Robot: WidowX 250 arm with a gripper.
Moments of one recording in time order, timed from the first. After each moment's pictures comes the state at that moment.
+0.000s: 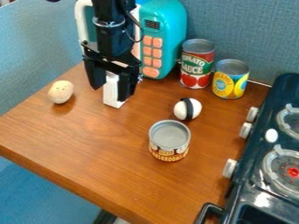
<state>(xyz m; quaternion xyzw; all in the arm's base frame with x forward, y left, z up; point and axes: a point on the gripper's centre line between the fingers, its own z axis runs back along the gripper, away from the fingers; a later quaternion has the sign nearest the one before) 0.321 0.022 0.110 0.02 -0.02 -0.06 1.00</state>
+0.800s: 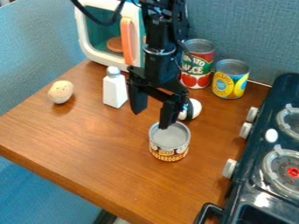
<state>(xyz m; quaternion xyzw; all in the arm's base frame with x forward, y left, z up) 0.320 -0.054 0.087 0.00 0.00 -0.11 0.99</state>
